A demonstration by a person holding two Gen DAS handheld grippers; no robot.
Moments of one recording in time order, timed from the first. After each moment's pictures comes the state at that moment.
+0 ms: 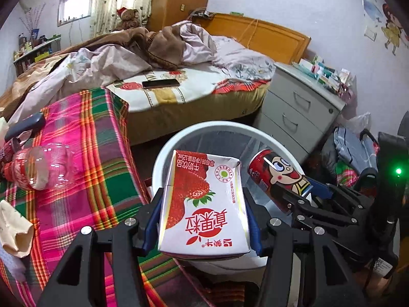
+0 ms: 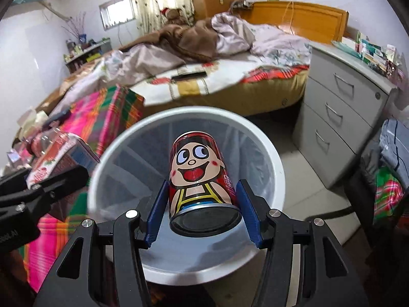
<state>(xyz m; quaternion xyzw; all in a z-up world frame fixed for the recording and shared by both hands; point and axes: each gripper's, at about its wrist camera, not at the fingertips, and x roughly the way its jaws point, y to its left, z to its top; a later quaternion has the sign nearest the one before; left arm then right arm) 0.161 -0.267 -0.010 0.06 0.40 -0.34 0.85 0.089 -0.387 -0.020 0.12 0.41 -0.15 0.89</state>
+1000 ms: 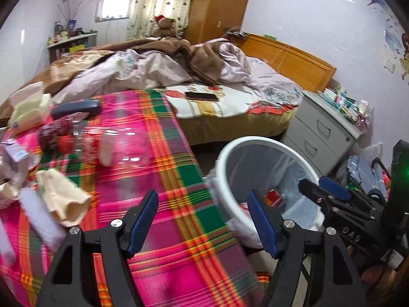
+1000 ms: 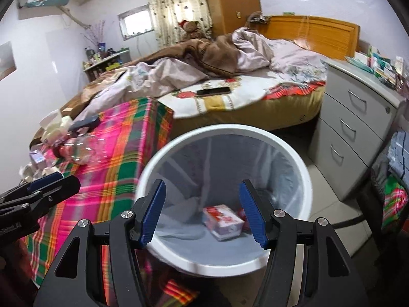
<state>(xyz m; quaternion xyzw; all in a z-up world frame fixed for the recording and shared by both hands) 0.154 -0.169 0.012 0.00 0.38 -0.26 0.89 0.087 -0.341 0.013 0.11 0.35 -0.09 0.93</state>
